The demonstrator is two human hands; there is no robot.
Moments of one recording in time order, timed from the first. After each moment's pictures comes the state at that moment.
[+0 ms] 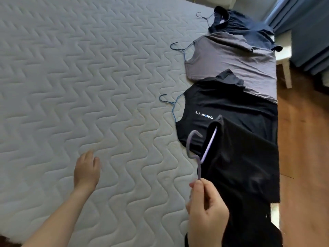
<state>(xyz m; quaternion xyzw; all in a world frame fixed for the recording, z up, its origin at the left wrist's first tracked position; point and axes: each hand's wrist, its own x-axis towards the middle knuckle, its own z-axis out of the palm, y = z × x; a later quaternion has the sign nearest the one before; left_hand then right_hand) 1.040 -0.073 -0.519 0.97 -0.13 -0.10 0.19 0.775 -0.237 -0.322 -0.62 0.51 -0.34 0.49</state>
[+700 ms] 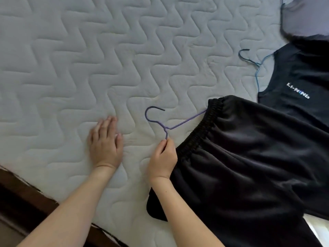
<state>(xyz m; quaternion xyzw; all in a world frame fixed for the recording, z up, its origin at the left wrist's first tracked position) 1.069 0.066 -0.651 0.98 -0.17 0.04 0.12 0.975 -0.057 -0.623 -0.73 0.51 -0.19 0.41</state>
